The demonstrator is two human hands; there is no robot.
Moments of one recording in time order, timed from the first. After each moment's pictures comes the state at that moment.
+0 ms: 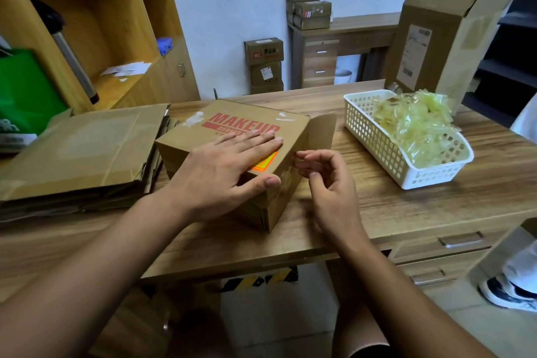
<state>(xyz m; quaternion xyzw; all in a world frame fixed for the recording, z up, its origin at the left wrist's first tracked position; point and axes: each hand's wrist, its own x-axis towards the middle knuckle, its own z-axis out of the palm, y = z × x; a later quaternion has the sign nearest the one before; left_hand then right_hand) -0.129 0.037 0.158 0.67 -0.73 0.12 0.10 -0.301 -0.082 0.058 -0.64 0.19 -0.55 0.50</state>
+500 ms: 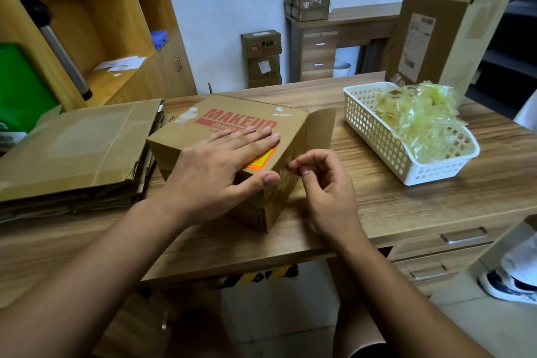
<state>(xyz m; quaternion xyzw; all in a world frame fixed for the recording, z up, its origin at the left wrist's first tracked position) -0.131 0.035 0.153 0.67 -0.72 0.13 0.13 -0.300 -0.080 0.055 -0.65 0.19 -0.54 0.50</state>
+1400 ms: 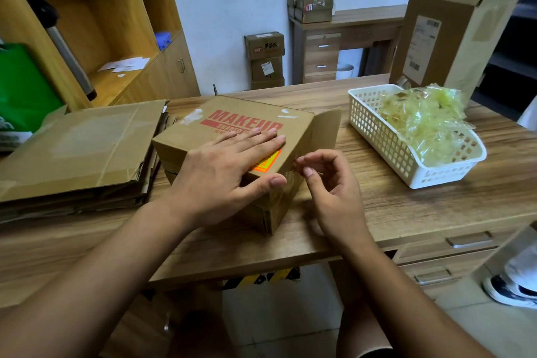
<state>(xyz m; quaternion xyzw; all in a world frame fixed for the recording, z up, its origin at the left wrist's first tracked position) -0.131 0.034 0.151 0.67 -0.72 0.14 0.14 -0.303 -0.077 0.062 -0.66 0.18 -0.54 0.49</state>
